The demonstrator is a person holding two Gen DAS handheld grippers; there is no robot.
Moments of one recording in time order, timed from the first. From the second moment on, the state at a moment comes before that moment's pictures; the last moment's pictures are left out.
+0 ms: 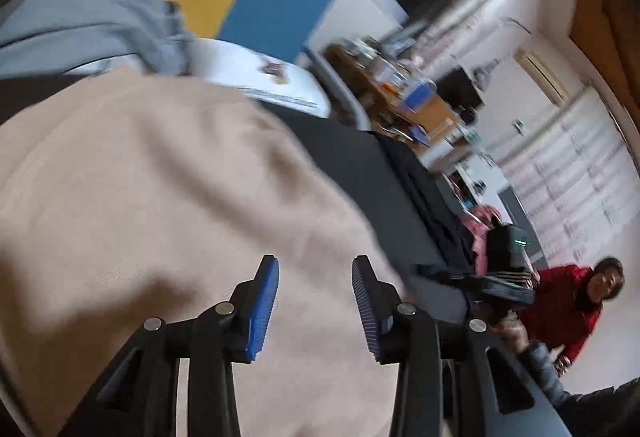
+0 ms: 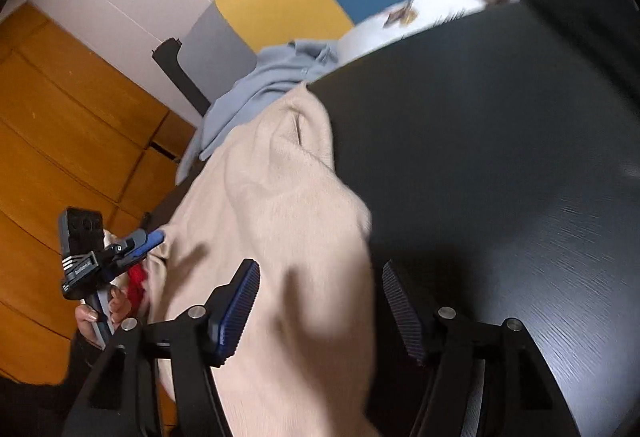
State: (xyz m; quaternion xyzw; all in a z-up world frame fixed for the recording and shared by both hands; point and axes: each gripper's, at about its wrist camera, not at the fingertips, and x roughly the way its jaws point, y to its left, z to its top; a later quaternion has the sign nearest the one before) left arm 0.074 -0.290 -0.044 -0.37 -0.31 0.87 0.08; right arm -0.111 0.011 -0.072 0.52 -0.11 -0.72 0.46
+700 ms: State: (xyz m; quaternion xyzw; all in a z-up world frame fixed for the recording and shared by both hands) left arm -0.032 -0.262 -0.019 -0.48 -0.25 0.82 0.20; right arm -0.002 -0.039 -0.049 0.43 -0.08 -0.71 0.55
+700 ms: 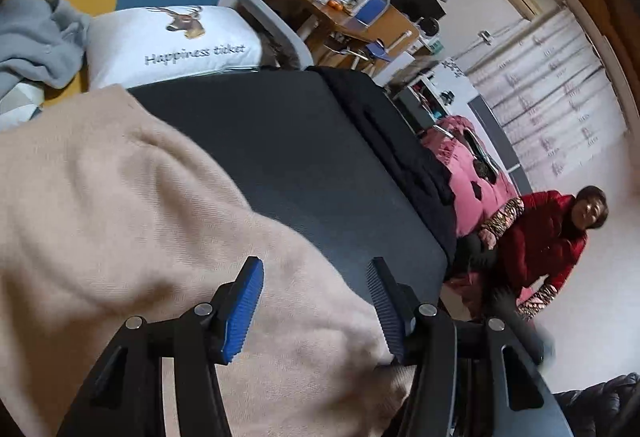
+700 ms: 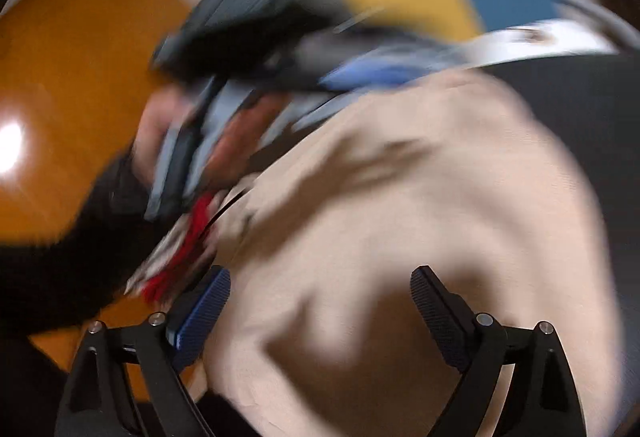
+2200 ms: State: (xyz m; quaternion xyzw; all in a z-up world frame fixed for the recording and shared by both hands) left arm 0.126 -0.330 -0.109 -0.50 -0.35 0.78 0.13; right arm -0.037 -0.104 -0.111 0.49 0.01 -0.71 0.51
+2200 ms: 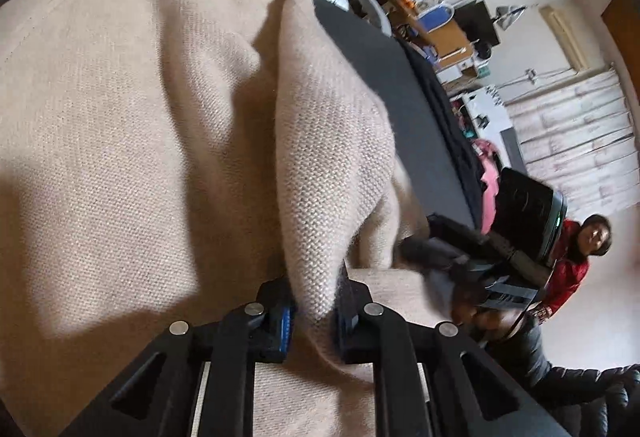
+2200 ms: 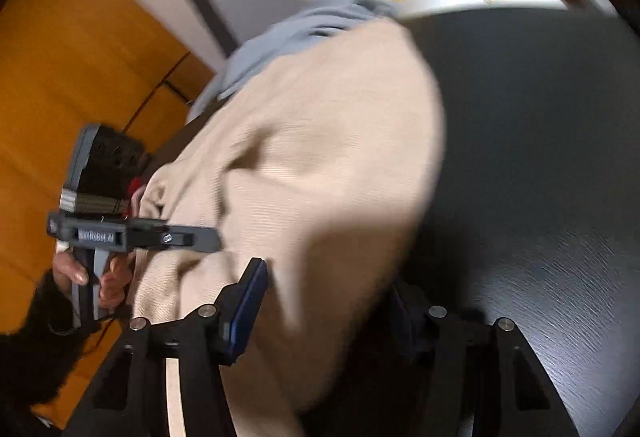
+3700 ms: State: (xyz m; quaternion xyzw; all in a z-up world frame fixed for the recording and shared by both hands) left arm 0.173 -0.304 -0.155 -0.38 -0.44 0.80 0.13; right arm -0.048 0.038 -0.079 0.38 0.32 -0.85 0.16
